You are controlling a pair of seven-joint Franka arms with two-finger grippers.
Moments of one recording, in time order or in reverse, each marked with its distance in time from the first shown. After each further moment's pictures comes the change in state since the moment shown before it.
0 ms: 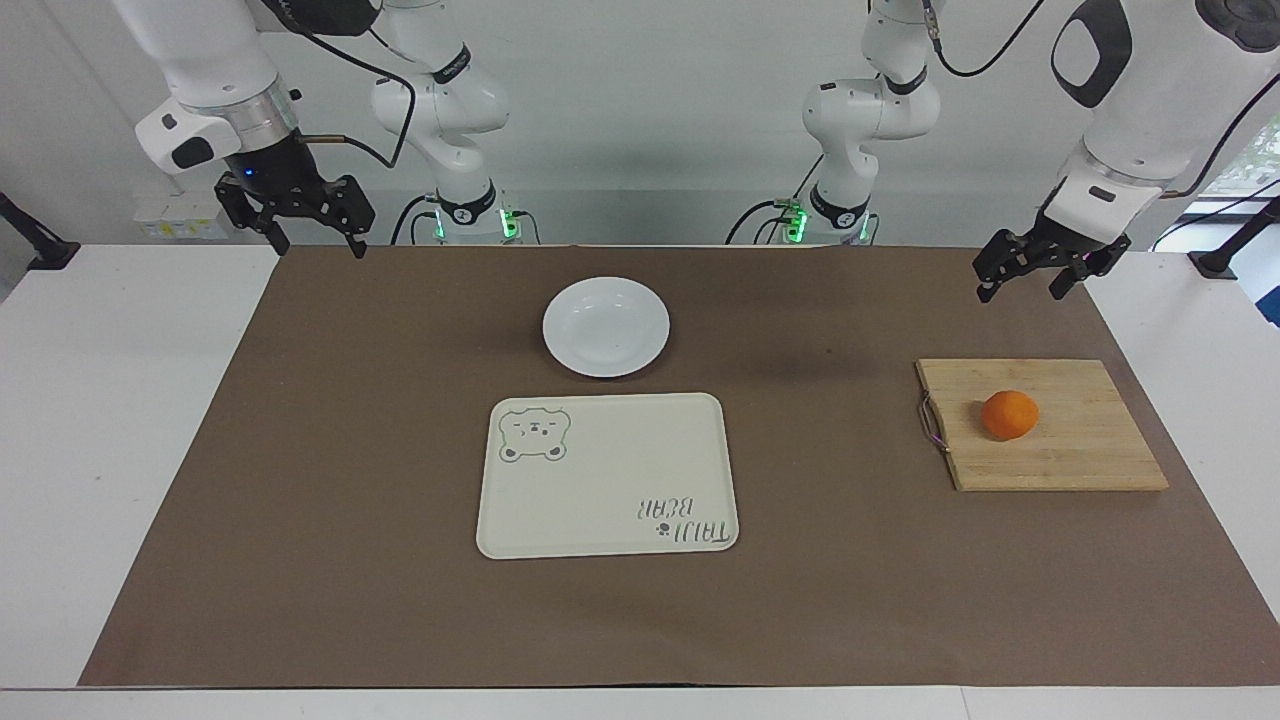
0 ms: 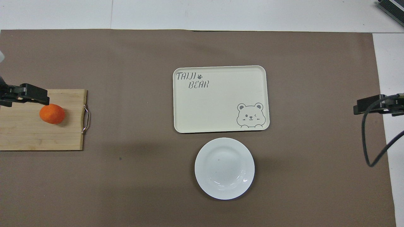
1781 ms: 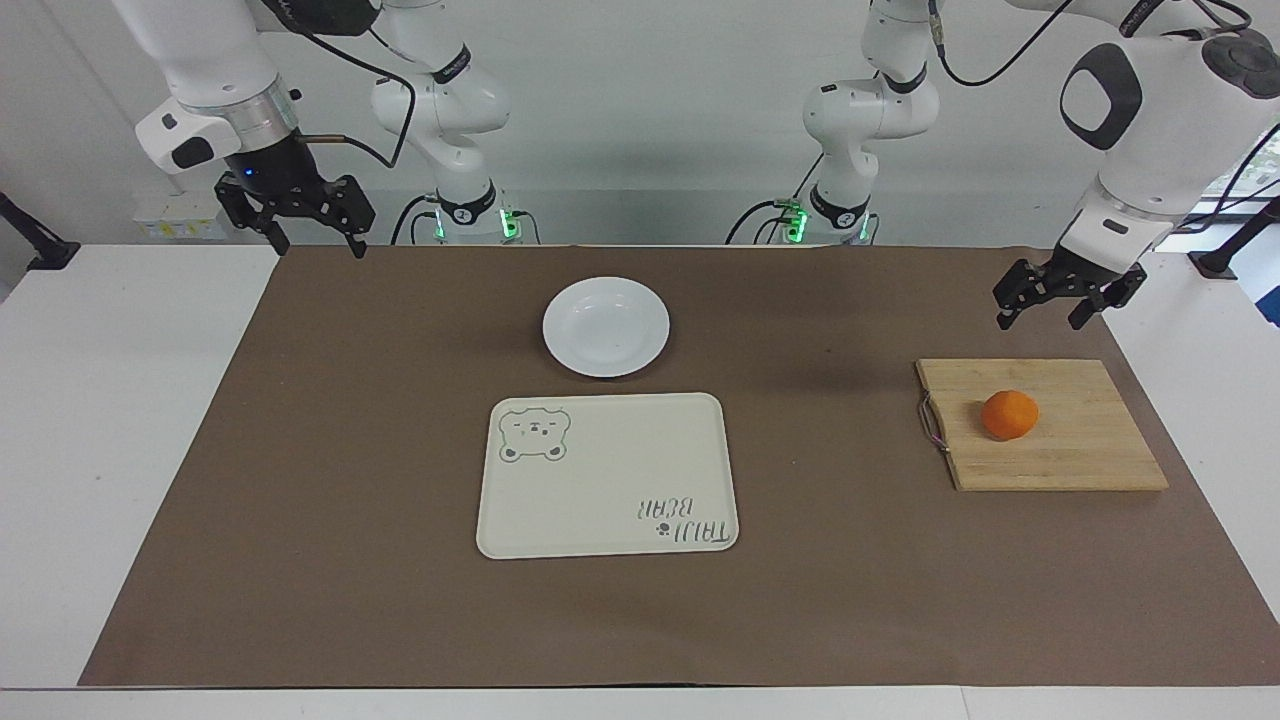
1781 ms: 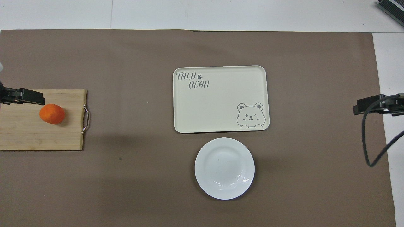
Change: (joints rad) left arm 0.085 0.001 0.008 -0.177 0.000 0.232 0.171; right arm 0.000 0.000 0.000 0.000 0.000 0.000 0.000
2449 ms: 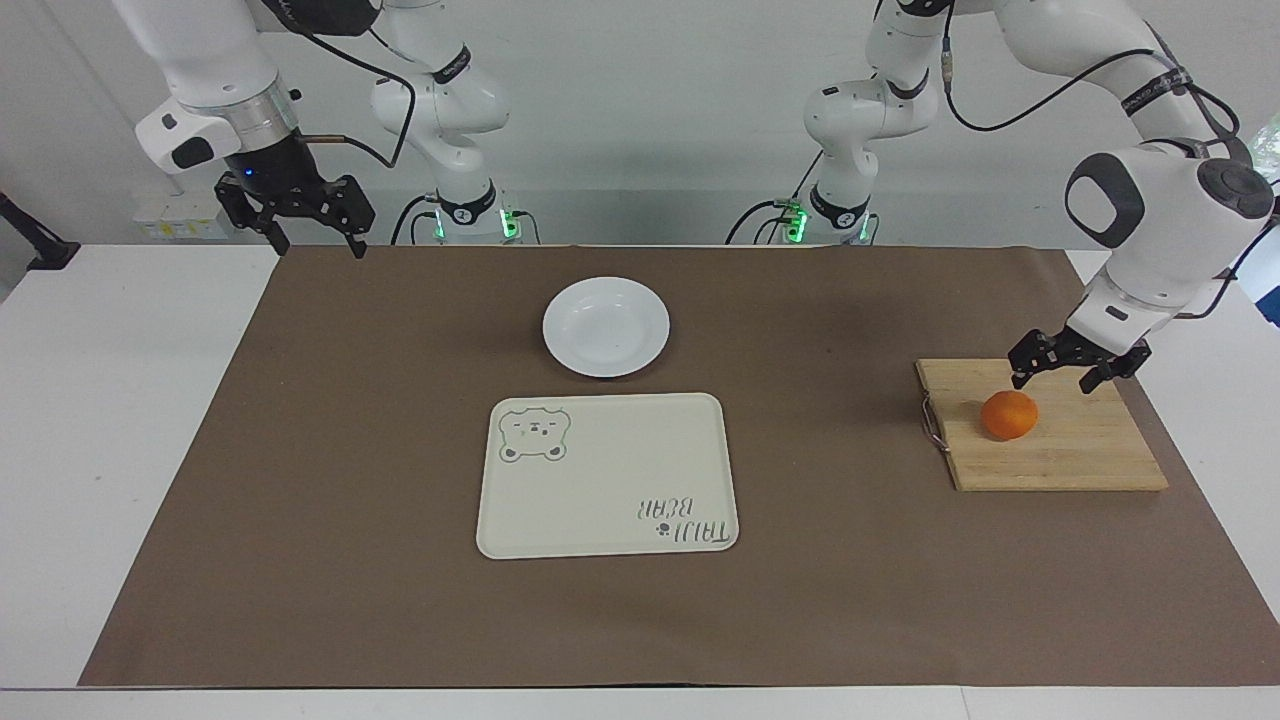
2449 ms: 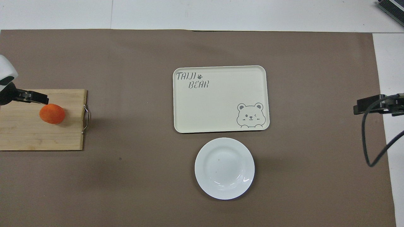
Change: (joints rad) left arm 0.090 0.153 0.002 -0.070 0.000 0.220 0.159; right arm 0.000 0.000 0.000 0.000 0.000 0.000 0.000
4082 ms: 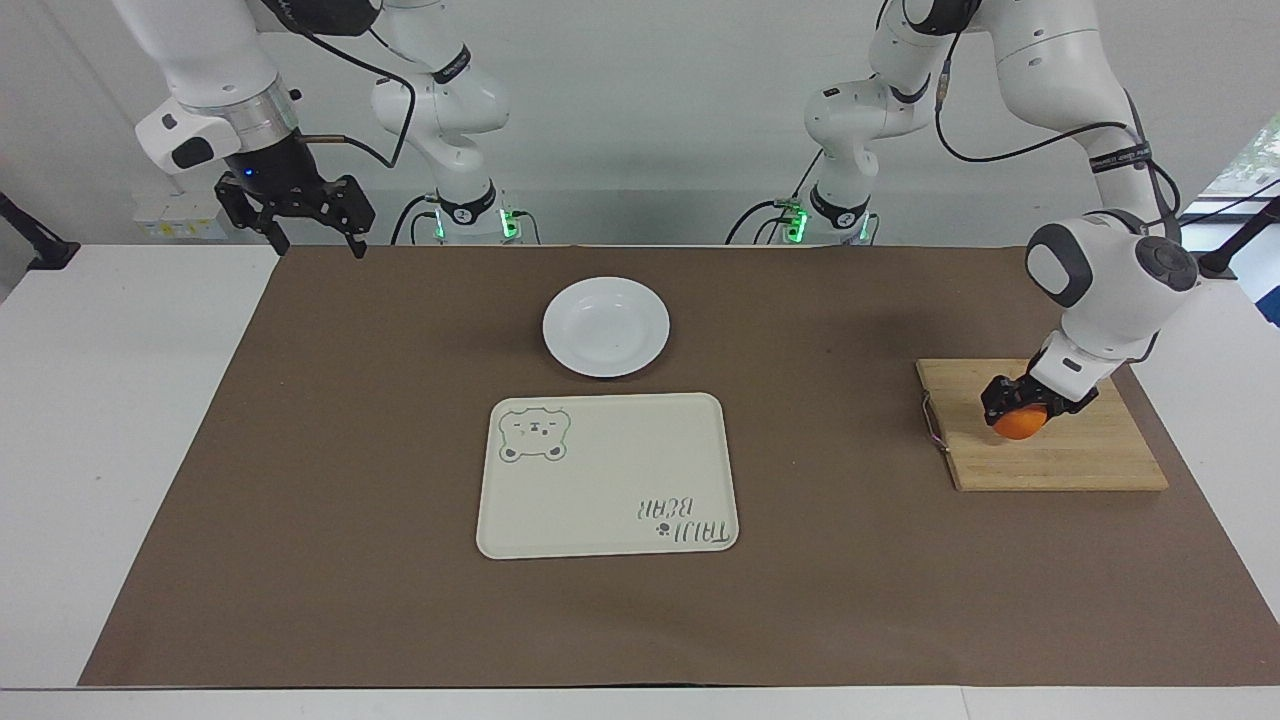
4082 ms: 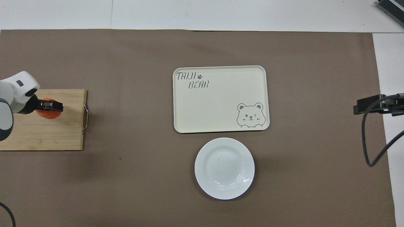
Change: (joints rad) left arm 0.028 0.065 -0.020 -0.098 -0.032 0.139 -0.055; right arm 0.000 0.000 0.000 0.000 0.000 0.000 0.000
